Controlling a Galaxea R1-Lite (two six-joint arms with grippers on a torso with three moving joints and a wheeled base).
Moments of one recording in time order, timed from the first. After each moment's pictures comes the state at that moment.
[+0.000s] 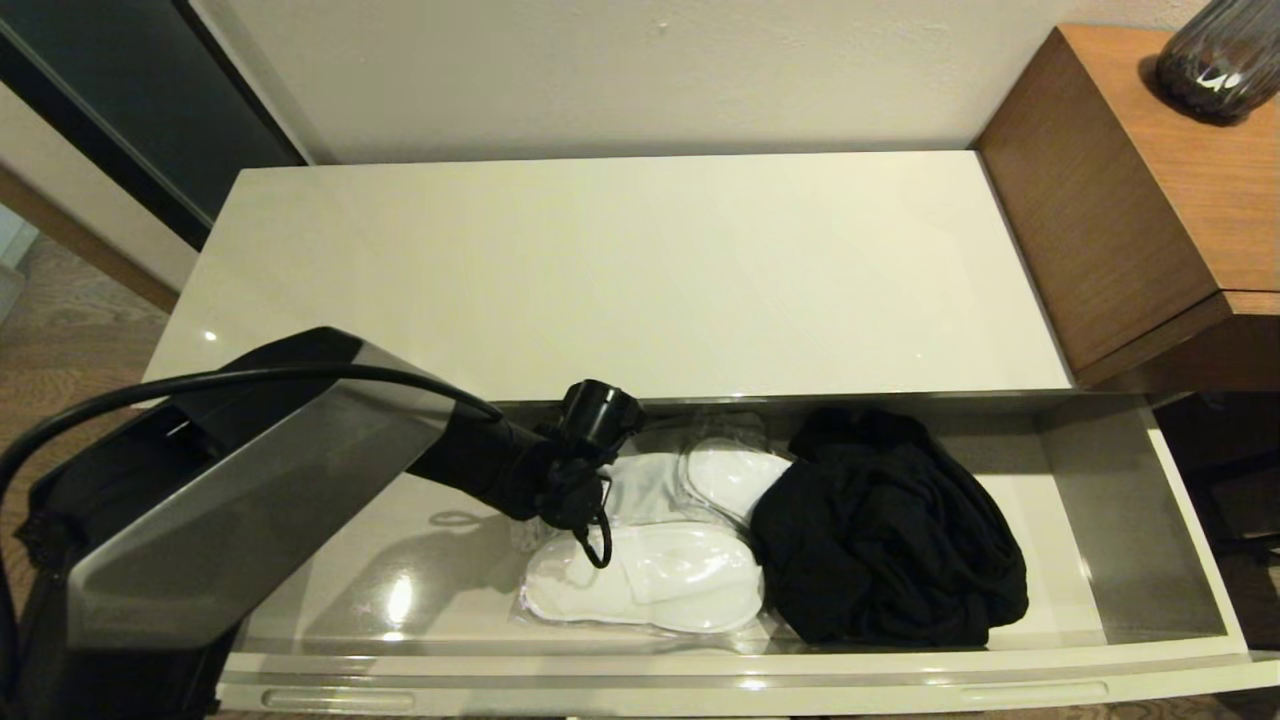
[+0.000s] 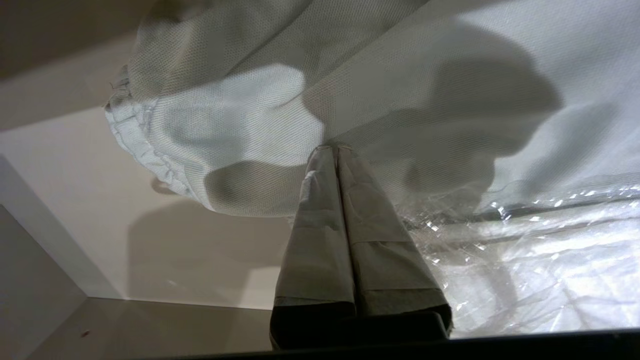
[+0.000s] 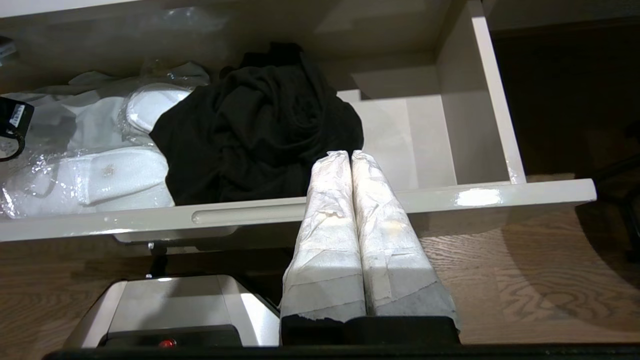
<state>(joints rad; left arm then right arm) -0.58 2.21 -1.43 -0.02 0.68 -0.13 0.00 0.00 0.00 -0.03 -0.01 0.06</state>
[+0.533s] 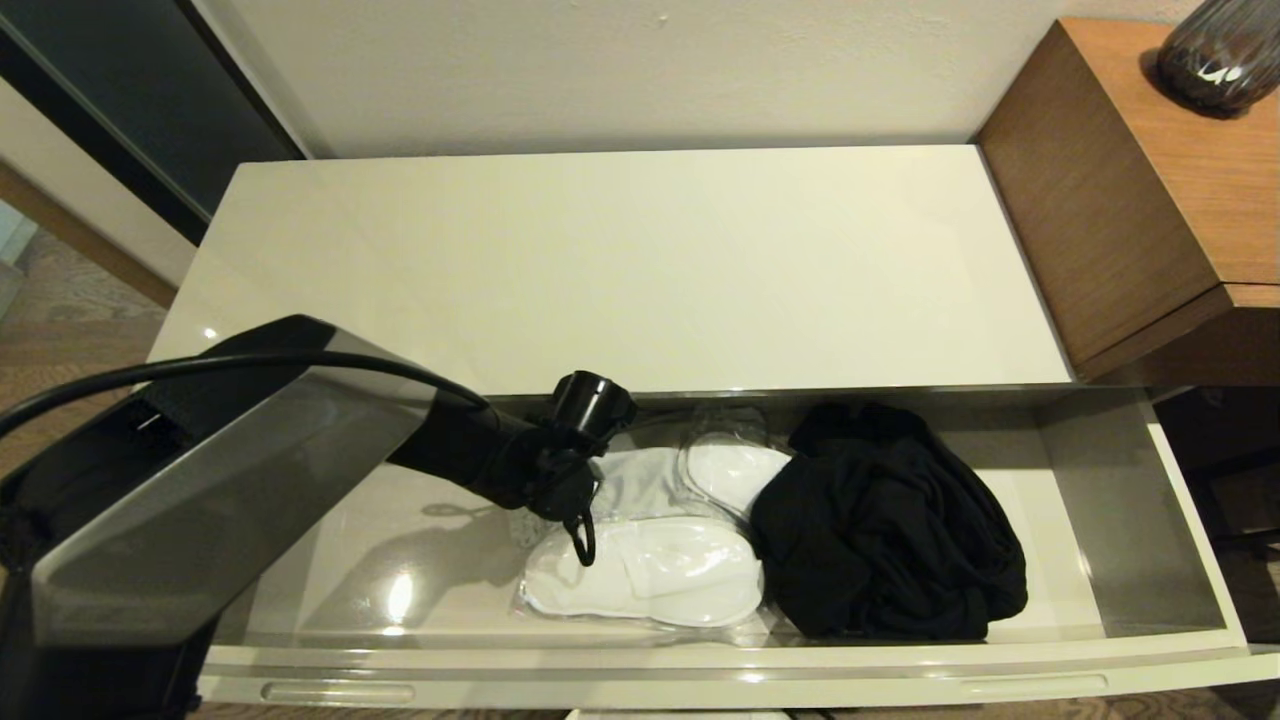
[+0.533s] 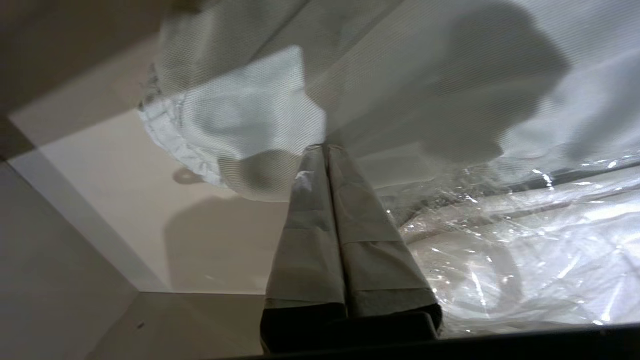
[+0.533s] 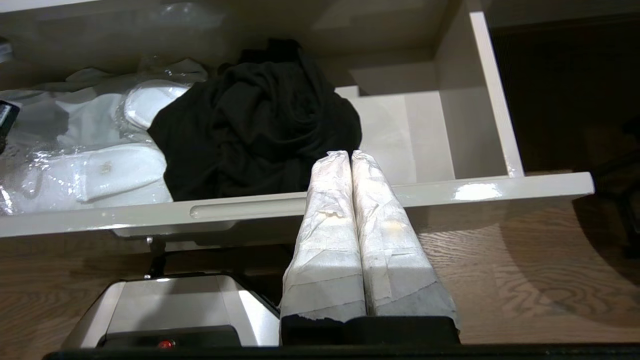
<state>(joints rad) -0.58 2.18 -1.43 0.02 0.71 -0.01 0.00 0.00 0.00 -0.03 -0.01 0.06</state>
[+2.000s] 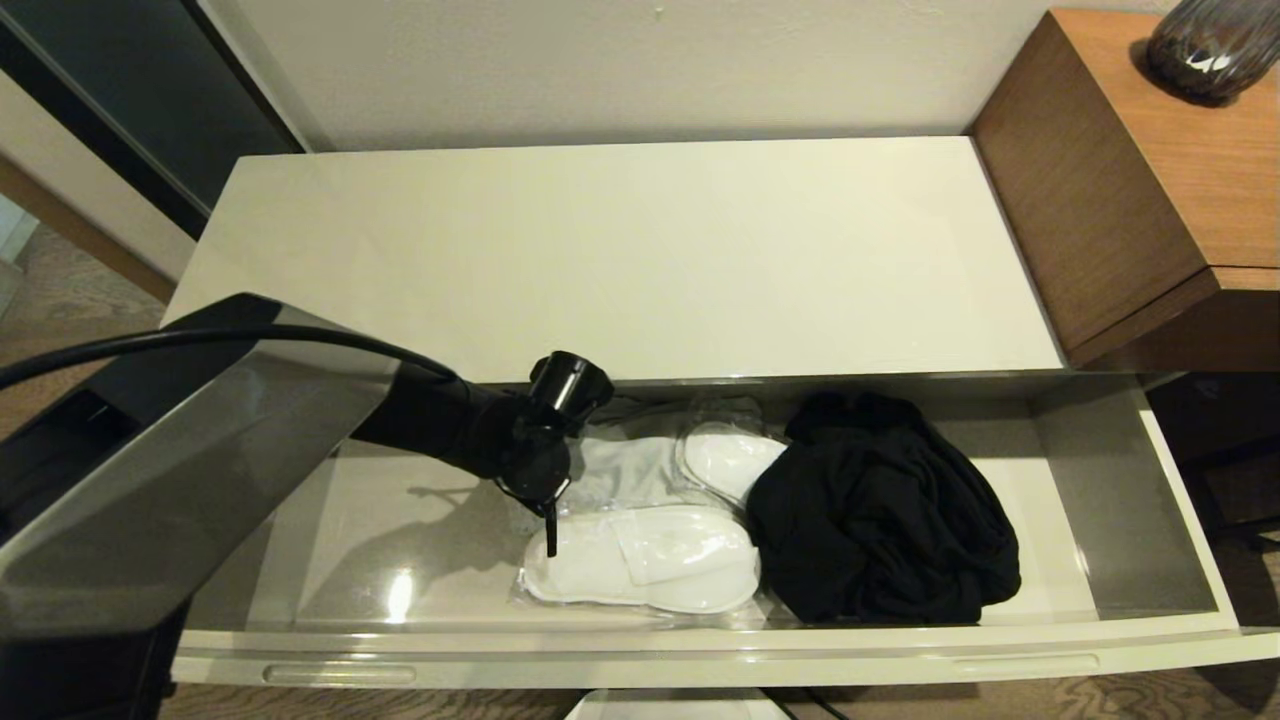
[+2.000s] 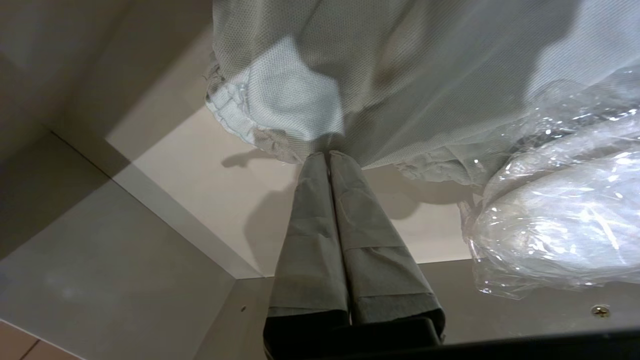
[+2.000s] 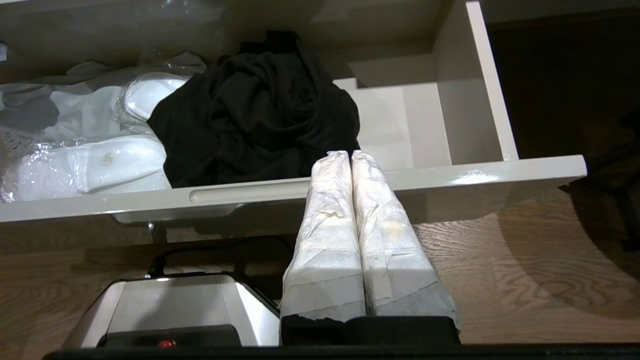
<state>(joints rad) -0.49 2.15 -1.49 0.15 0.74 0.20 0.00 0.00 0.00 -0.03 -0.01 0.06</state>
